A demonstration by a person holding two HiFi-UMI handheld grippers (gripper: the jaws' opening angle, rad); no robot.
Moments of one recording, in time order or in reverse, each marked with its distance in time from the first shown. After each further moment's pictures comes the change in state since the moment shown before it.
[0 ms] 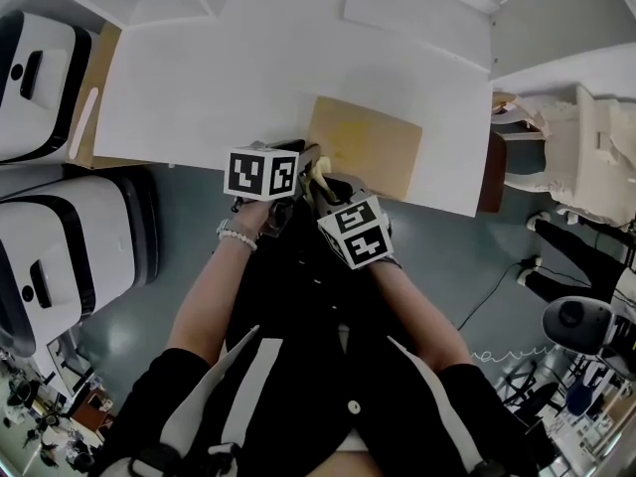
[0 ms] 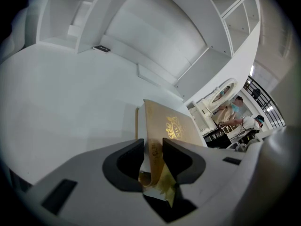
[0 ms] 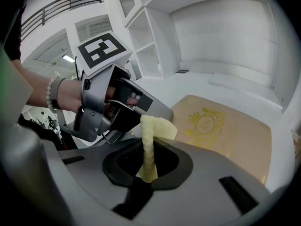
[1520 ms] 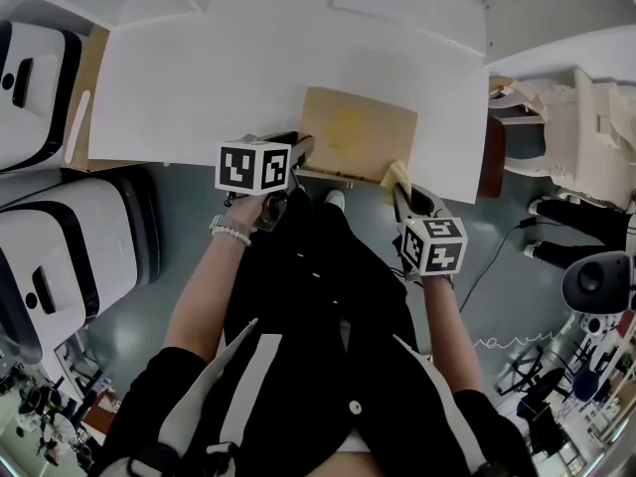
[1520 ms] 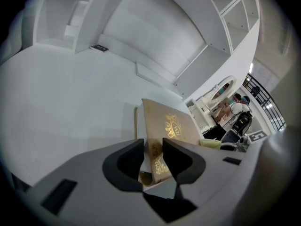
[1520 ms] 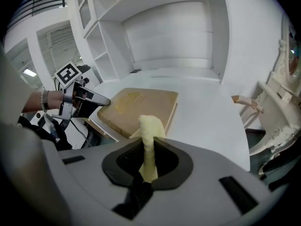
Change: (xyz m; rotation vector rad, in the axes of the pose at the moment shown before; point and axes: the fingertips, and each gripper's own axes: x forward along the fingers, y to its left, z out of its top) left arm 0.000 -0.002 -0.001 0.020 0.023 -0.003; right arm -0.112 -0.114 -0.086 0.309 0.005 -0.322
